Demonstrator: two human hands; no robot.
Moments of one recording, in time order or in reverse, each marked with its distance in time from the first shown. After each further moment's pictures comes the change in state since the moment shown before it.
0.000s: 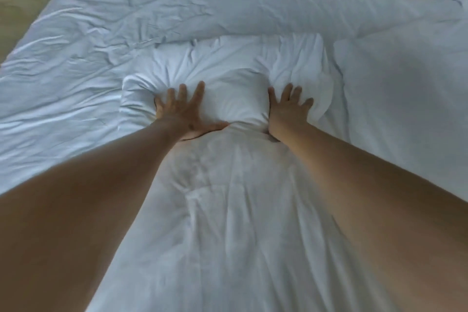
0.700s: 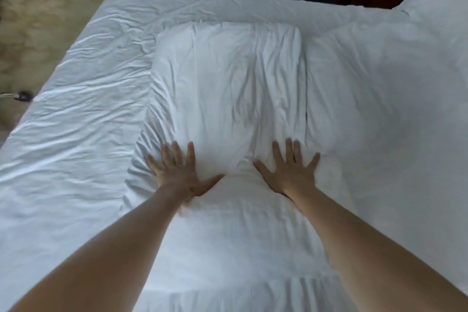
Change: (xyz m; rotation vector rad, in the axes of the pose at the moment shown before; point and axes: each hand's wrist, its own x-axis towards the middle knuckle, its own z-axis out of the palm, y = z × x) left_hand -0.319 0.004 0.096 0.018 -0.135 -0.167; right_hand -0.294 0.060 0.126 0.278 -0.046 -0.028
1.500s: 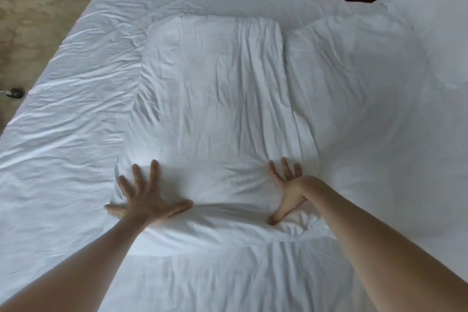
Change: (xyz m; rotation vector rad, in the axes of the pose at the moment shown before) left_hand -0.103 -0.049 0.041 -0.286 -0.133 -0.192; right_hand -0.084 0.061 -0.006 -0.102 -0.621 -0.120
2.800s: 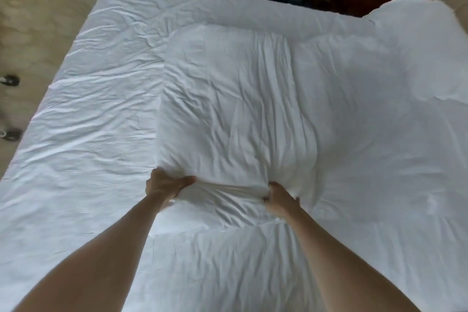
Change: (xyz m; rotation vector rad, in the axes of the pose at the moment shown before) left_hand -0.001 -0.042 -0.047 -0.799 -0.057 -0.149; right_hand -0.015 -0.091 0.065 0.461 0.324 0.120
